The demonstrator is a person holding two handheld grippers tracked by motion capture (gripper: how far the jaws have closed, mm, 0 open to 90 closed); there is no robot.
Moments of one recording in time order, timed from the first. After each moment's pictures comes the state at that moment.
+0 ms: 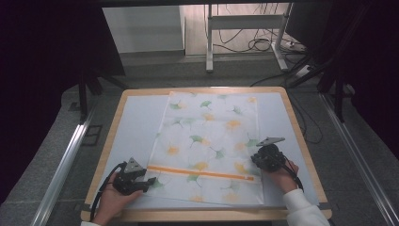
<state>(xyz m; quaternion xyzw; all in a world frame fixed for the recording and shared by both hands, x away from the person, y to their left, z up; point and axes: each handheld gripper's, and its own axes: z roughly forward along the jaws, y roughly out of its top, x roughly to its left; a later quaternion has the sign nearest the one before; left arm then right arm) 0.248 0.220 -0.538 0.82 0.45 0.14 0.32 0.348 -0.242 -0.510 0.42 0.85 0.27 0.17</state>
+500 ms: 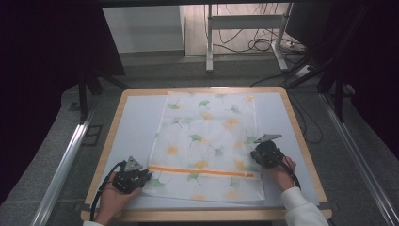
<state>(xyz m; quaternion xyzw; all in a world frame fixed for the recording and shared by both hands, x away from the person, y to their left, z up) 0.250 0.221 -0.536 0.82 0.45 0.15 0.31 0.361 -0.234 -0.509 0.41 0.85 0.27 0.18</state>
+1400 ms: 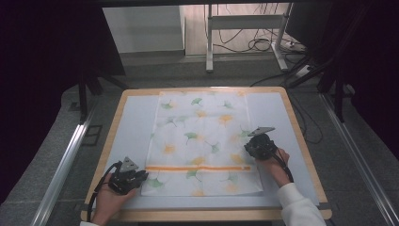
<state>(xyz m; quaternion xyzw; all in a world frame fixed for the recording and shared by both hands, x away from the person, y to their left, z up) 0.246 0.230 -0.533 0.81 0.46 0.15 0.32 0.381 -0.219 -0.505 0.40 0.85 0.28 0.19</state>
